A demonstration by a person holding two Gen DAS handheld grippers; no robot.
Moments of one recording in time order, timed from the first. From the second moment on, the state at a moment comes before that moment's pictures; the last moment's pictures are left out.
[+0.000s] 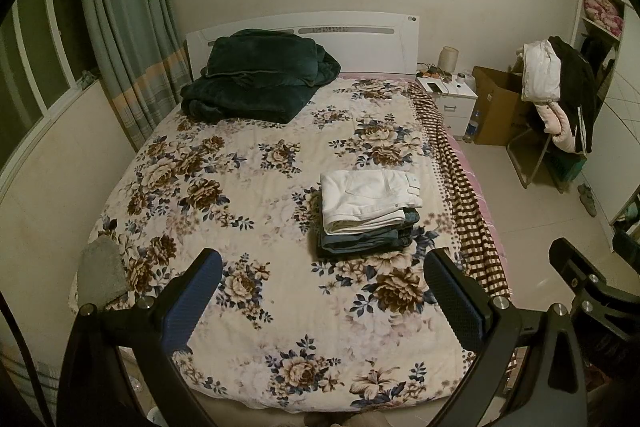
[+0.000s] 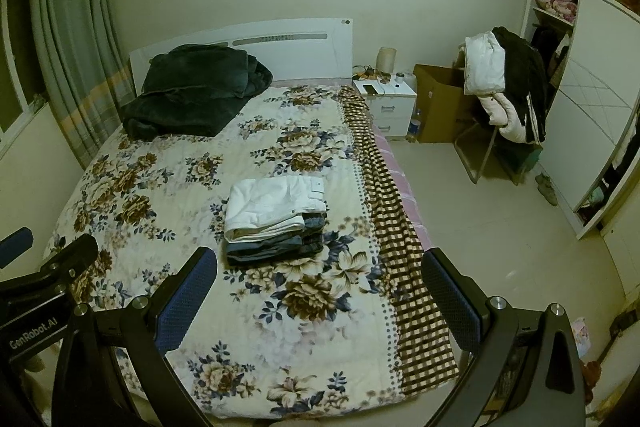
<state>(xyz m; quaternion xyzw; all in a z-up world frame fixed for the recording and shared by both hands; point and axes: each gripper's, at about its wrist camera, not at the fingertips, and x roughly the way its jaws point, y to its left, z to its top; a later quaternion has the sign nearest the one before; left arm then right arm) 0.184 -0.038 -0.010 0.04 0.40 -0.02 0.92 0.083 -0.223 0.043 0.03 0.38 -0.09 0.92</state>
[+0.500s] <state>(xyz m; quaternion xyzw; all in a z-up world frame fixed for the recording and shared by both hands) 0.184 -0.037 -0.010 0.04 0.39 -0.02 0.92 0.075 -0.224 0.039 0.04 0.38 -0.09 0.92</state>
